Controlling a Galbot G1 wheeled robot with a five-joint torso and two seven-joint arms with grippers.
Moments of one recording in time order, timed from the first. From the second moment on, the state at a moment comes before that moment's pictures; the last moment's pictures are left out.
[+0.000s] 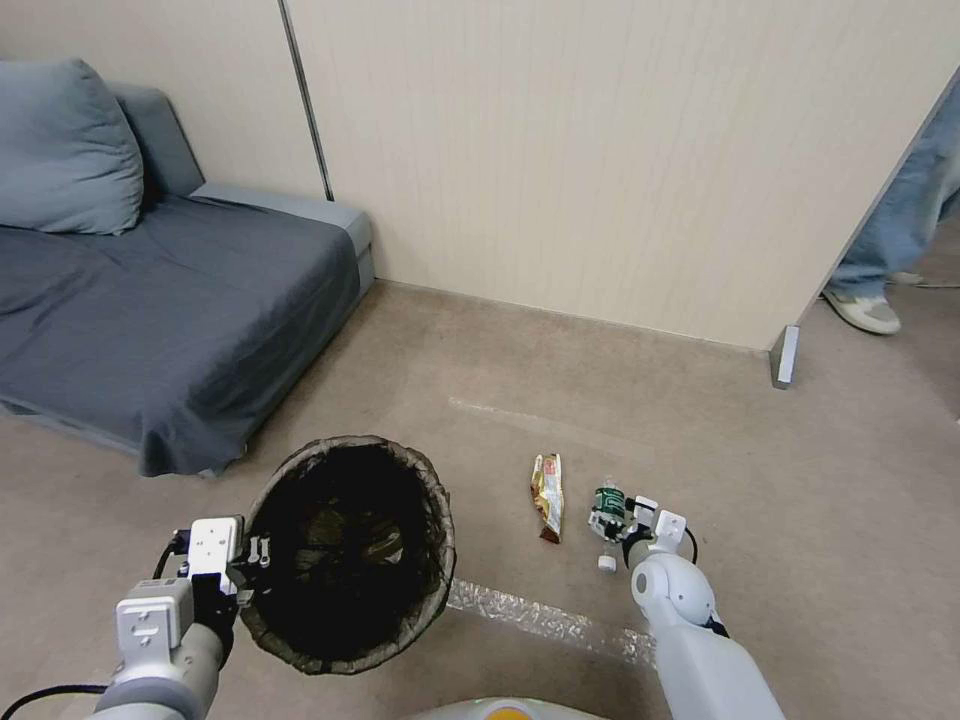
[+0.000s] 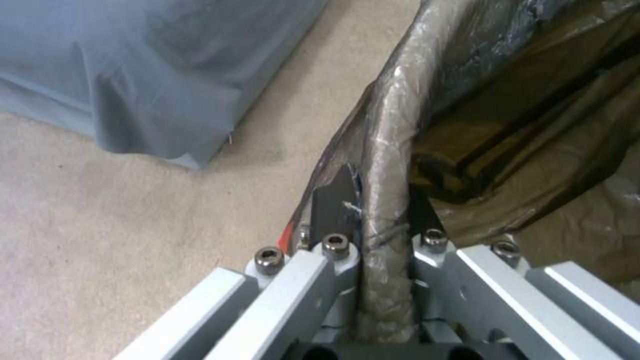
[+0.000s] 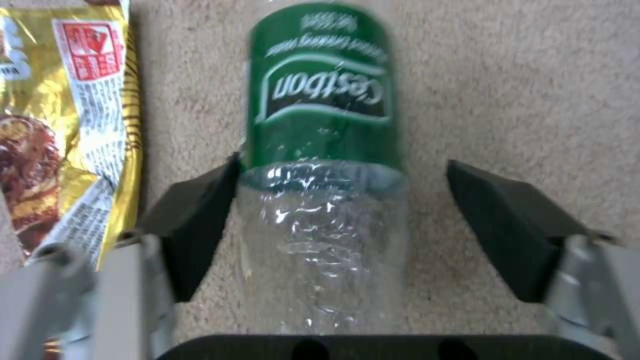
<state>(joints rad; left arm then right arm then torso) 1.92 -1.43 -0.77 -2.50 -0.19 0.62 -0.08 -1.16 1.49 0.49 1.29 0.48 -0.40 0.21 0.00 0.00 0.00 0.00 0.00</state>
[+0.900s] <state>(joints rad) 1.92 -1.44 -0.76 -2.50 -0.19 0.62 -0.07 -1.29 1.39 0.50 1.76 0.52 -0.43 0.19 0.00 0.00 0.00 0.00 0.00</state>
